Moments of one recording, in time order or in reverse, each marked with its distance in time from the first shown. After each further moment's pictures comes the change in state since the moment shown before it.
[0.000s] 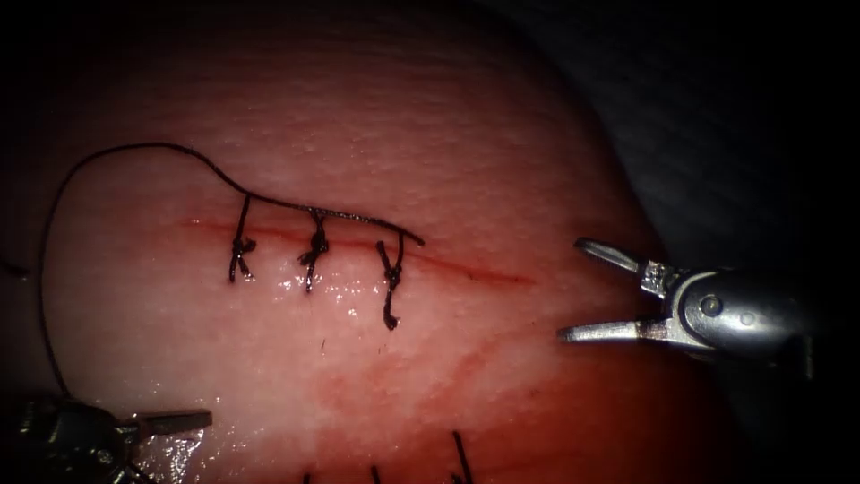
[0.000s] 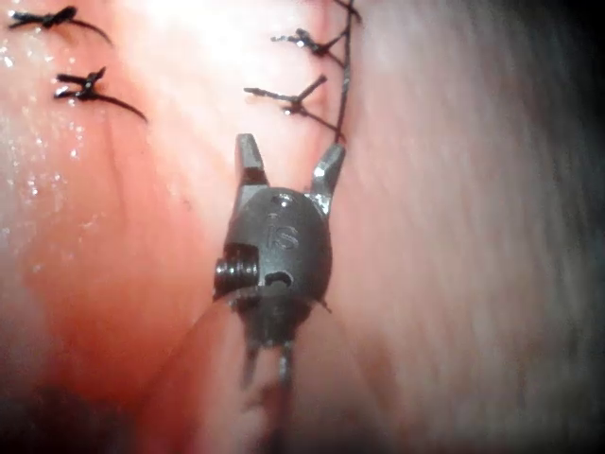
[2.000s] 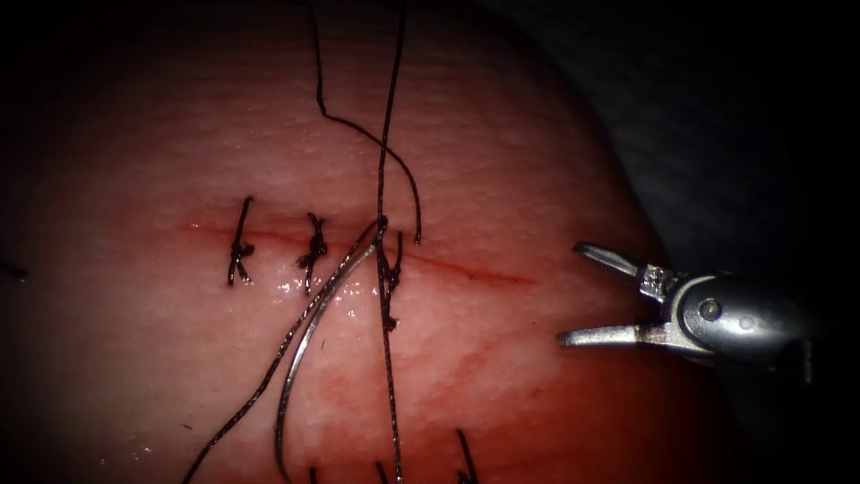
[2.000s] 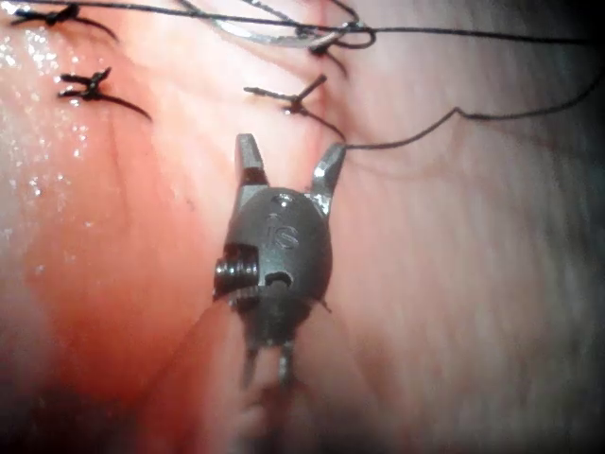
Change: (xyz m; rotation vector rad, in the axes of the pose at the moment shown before) right arm 0.000 0.000 0.000 0.000 0.000 -0.001; left arm 0.009 -0.046 0.006 0.457 0.325 -0.015
